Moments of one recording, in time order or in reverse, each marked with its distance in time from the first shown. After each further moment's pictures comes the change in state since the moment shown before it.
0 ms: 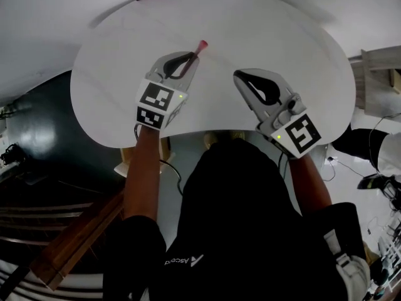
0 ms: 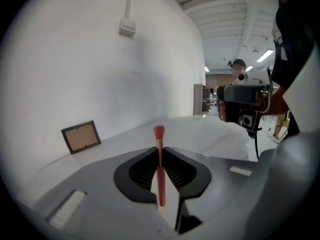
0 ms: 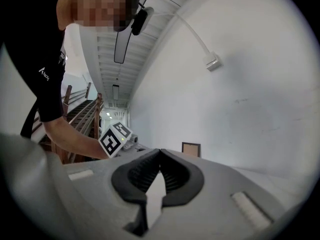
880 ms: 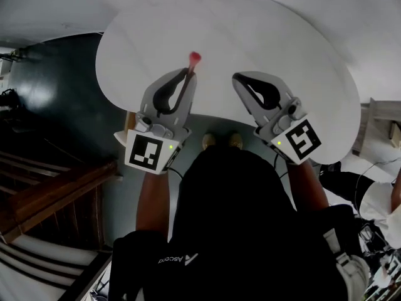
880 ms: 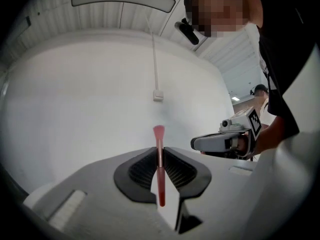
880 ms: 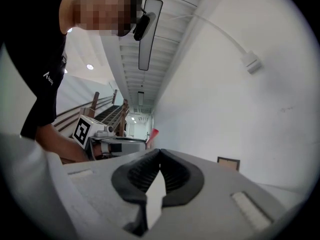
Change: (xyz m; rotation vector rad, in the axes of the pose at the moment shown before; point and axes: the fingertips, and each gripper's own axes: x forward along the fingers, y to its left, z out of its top) left arm -0.211 -0.031 0.048 -0.119 -0.481 0.438; right arm 0.034 0.107 0.042 -0.066 -0.065 0.284
